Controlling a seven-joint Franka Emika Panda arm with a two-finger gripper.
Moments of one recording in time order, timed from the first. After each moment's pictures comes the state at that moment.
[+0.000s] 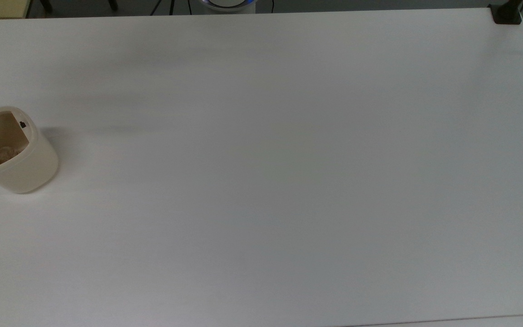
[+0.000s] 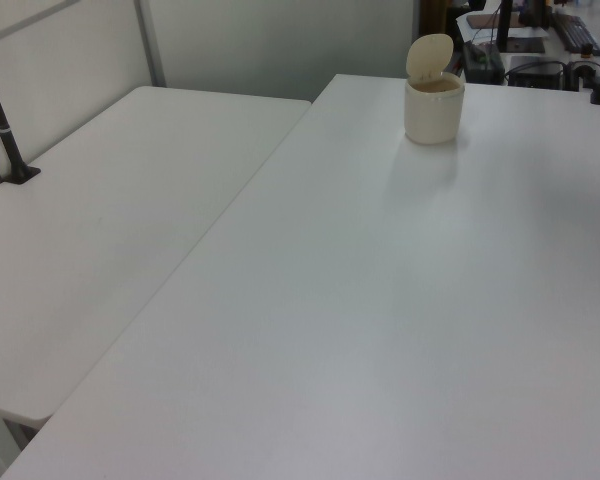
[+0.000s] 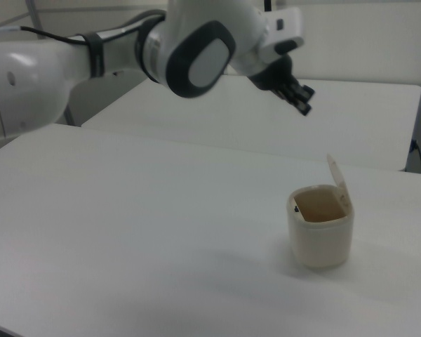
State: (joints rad) arm -0.43 0.23 -0.04 -1.47 0.04 2.36 -0.01
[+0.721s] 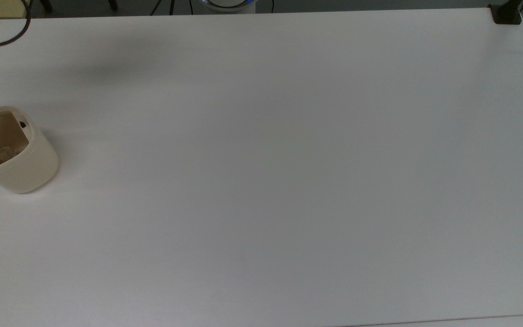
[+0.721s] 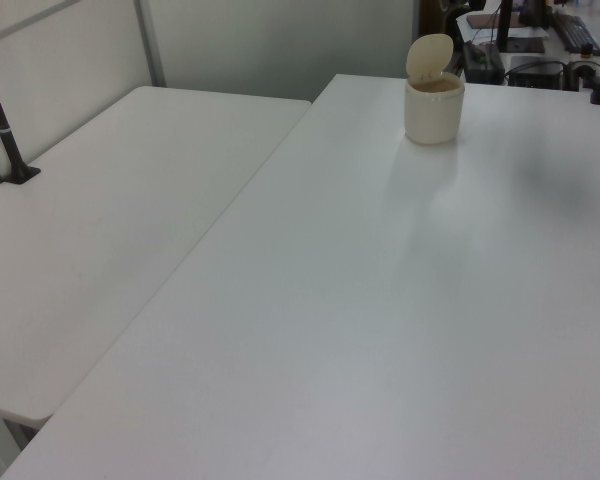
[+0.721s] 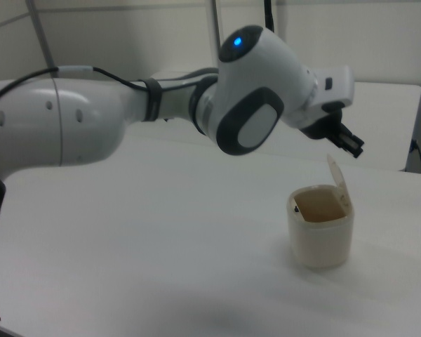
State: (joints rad) arm -0.47 0.40 -0.11 -1.47 0.04 2.59 0.04
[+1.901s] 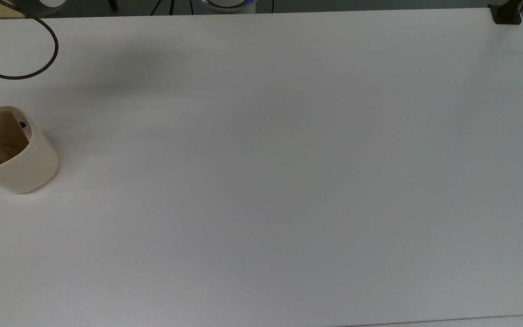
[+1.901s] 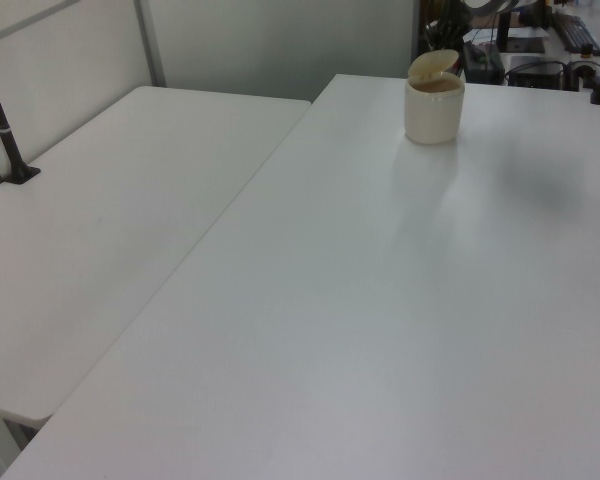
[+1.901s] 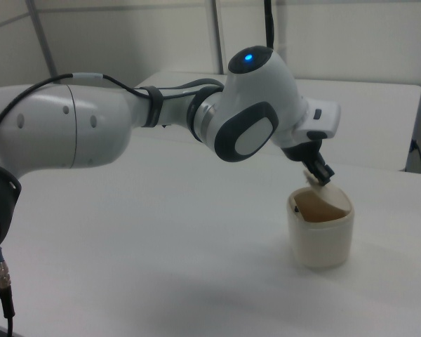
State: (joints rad) arm -0.45 0.44 -0.07 -1.49 0.06 2.43 0.16
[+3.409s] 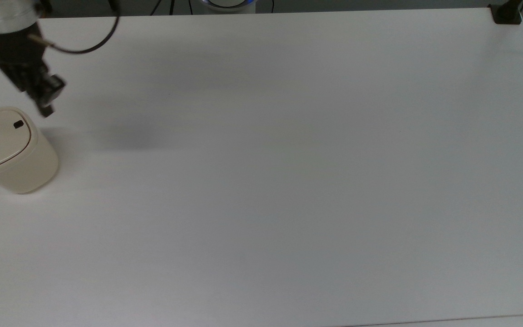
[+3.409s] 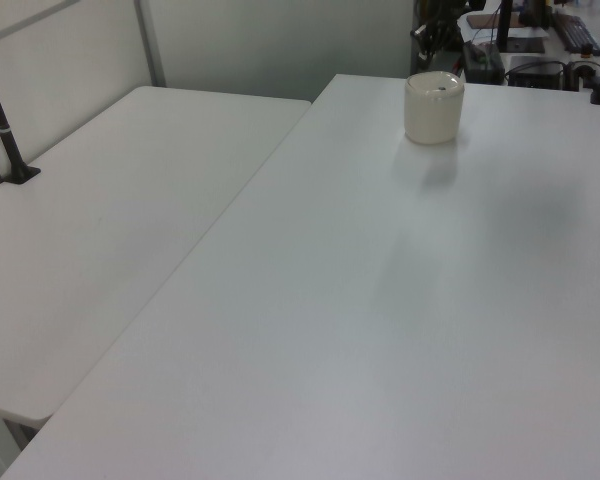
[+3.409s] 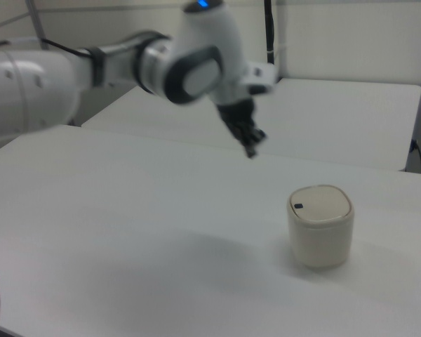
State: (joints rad) arm -0.29 0.30 -0.05 -1.48 0.04 2.06 0.12
